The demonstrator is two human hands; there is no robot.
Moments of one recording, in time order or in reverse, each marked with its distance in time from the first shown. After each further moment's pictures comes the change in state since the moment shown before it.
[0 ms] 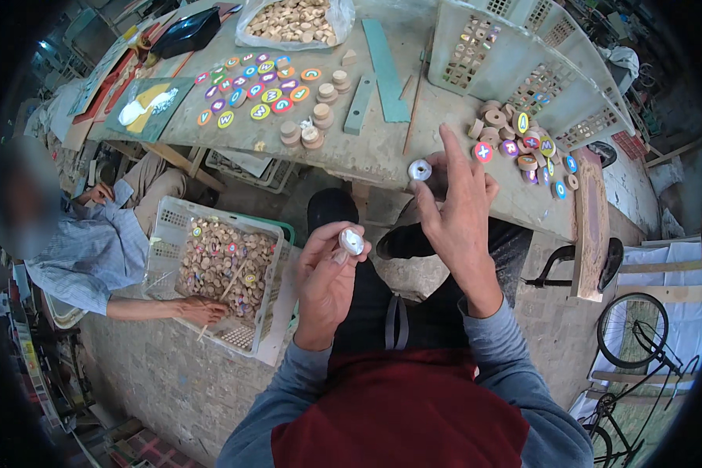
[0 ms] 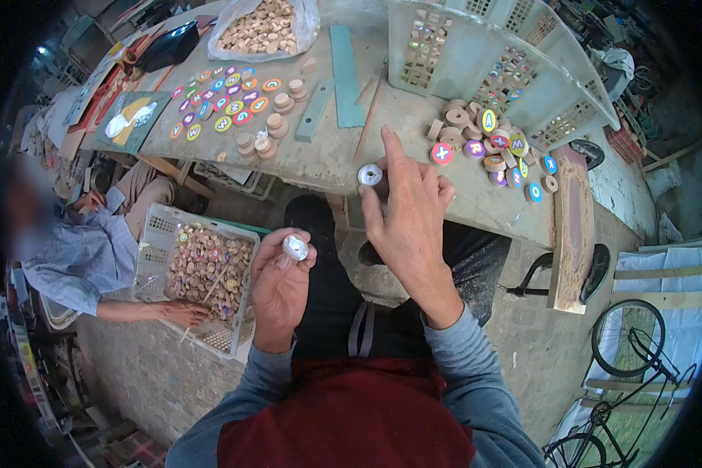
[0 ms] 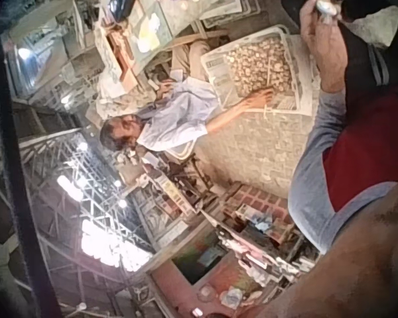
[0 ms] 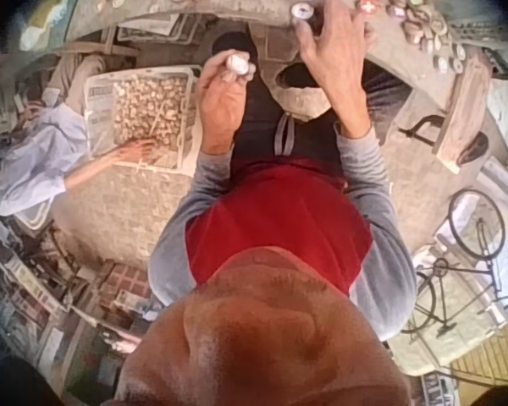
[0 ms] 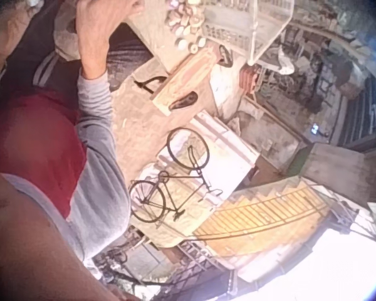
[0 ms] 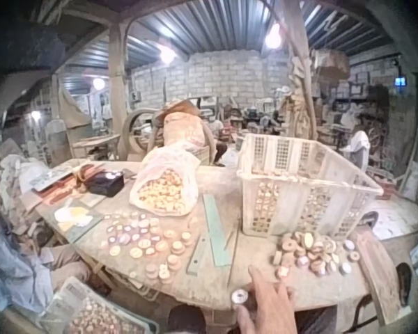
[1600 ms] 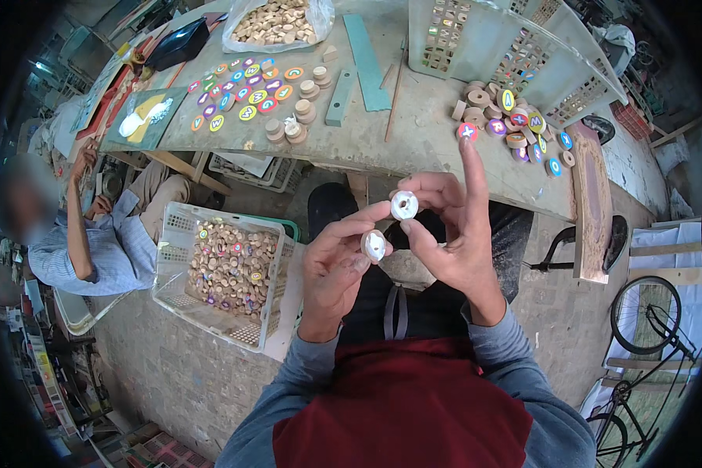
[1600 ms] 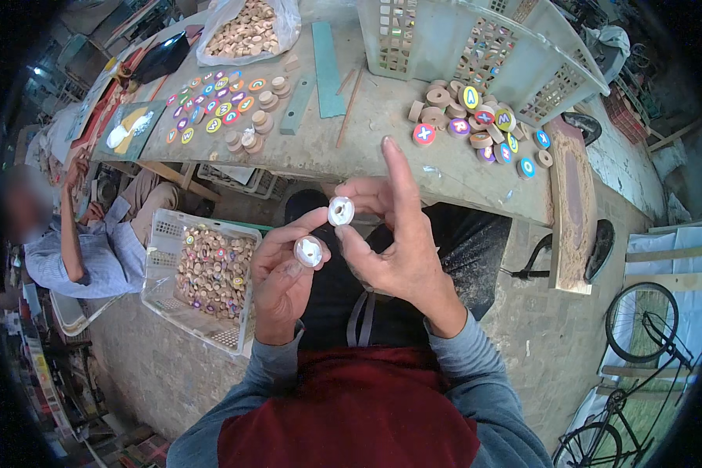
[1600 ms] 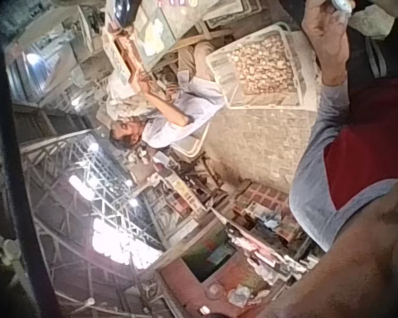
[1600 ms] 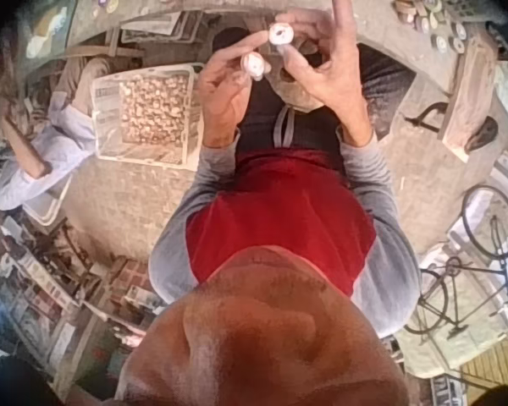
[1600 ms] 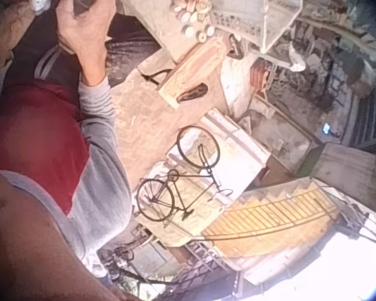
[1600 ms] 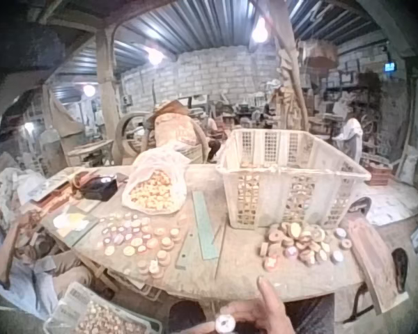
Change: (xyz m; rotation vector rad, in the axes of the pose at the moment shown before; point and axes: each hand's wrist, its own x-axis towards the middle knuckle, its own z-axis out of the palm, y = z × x) left_hand 0.001 0.002 0.028 0.097 -0.339 -0.007; right_hand -0.036 -0.003 -0.019 0.939 -0.026 -0.076
